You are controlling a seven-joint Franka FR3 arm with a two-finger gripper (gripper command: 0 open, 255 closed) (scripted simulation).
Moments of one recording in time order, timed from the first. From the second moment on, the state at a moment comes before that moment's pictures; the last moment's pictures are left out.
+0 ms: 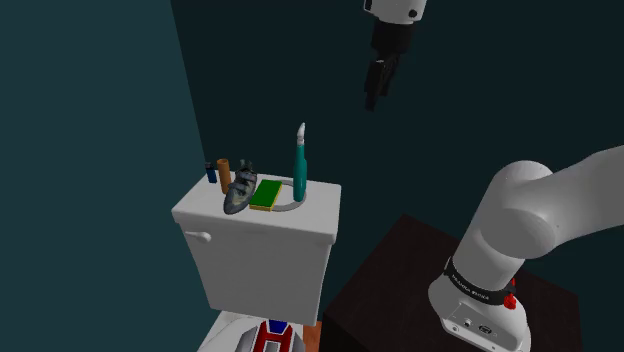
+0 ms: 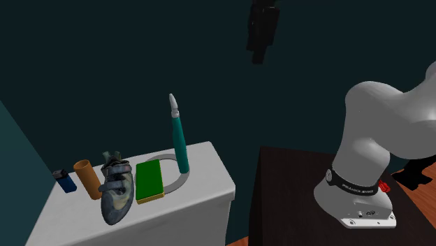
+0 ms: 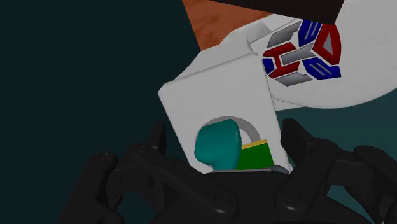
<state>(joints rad) 0.00 -0.81 0.06 -2.34 -0.07 1.64 -0.15</state>
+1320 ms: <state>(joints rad) -0.23 -0.17 0.38 -2.06 -0.07 1.89 0.86</state>
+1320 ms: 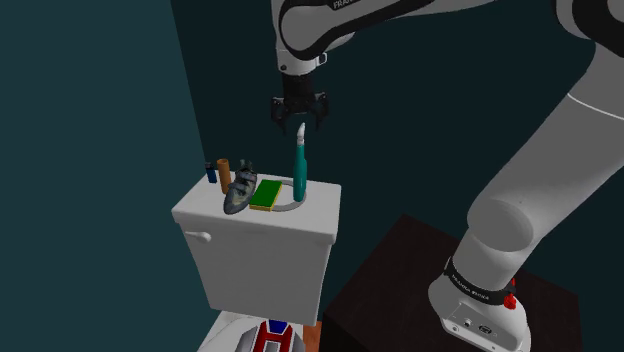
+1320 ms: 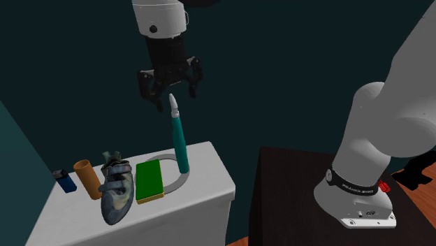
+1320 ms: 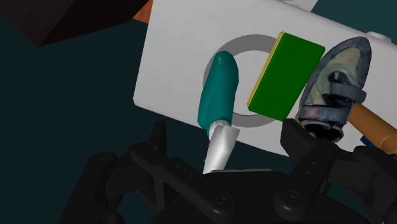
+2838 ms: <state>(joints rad) -0.23 -0.16 0.38 -2.07 -0.07 1.91 0.88</state>
